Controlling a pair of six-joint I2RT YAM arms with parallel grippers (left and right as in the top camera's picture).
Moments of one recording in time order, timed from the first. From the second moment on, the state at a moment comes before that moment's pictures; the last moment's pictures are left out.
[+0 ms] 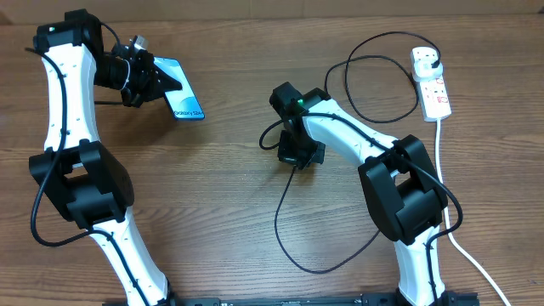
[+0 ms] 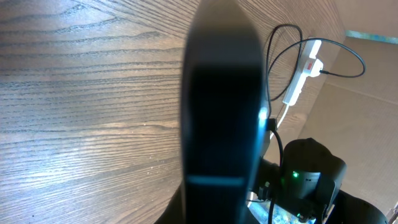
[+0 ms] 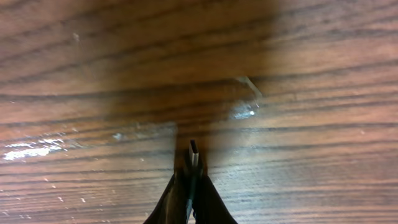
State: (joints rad) left arm 0.23 2.24 2.19 -1.50 0.78 -0.15; right arm 0.56 2.18 1.61 -1.04 -0.07 0.73
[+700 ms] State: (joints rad) left arm 0.23 2.24 2.19 -1.50 0.78 -0.15; right arm 0.55 2.18 1.59 -1.20 -0.06 0.72
